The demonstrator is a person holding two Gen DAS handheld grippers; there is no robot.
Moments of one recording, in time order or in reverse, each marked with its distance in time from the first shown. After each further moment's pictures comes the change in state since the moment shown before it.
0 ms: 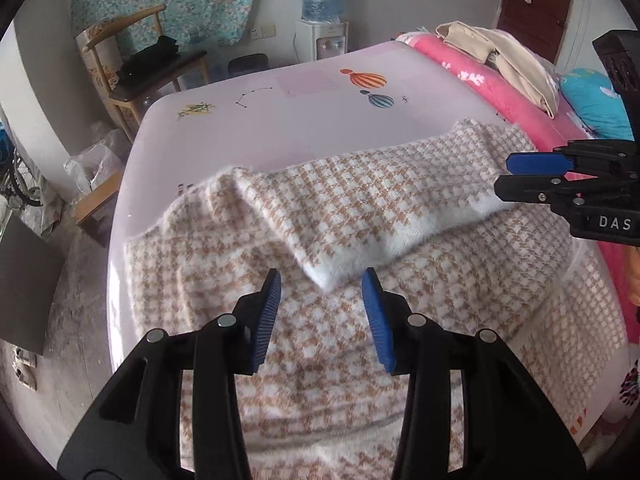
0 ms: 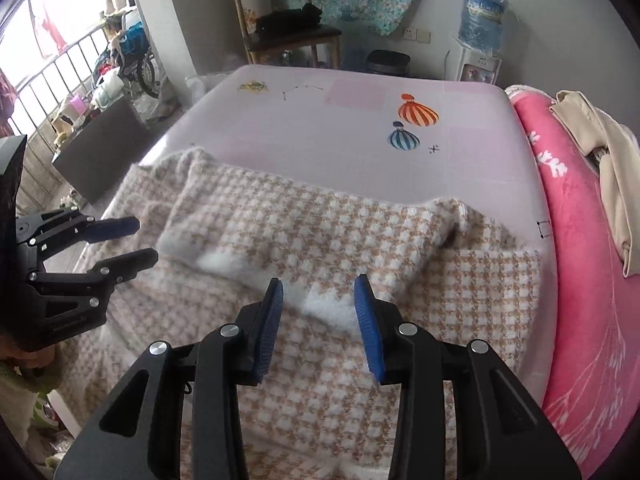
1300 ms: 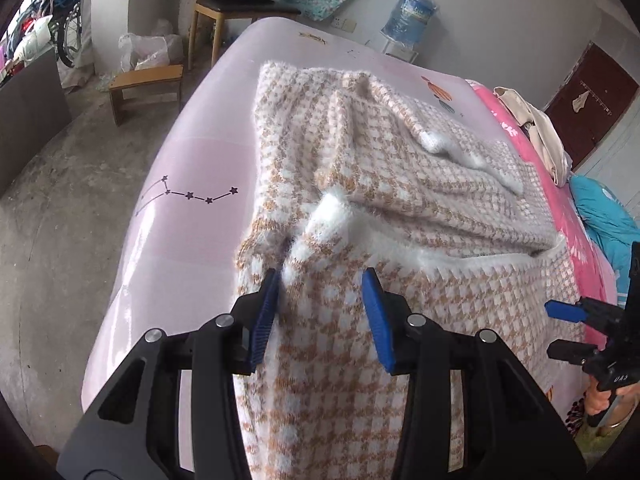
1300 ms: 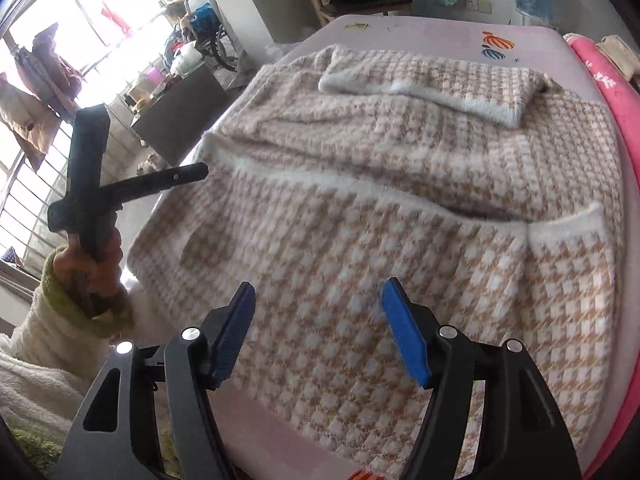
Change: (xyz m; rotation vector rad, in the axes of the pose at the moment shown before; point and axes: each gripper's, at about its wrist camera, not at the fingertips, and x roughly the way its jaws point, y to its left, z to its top) left arm -0.034 0.085 -0.151 -0.422 -0.022 -0.116; right arm -0.034 0.061 -0.154 0.008 0.065 0.269
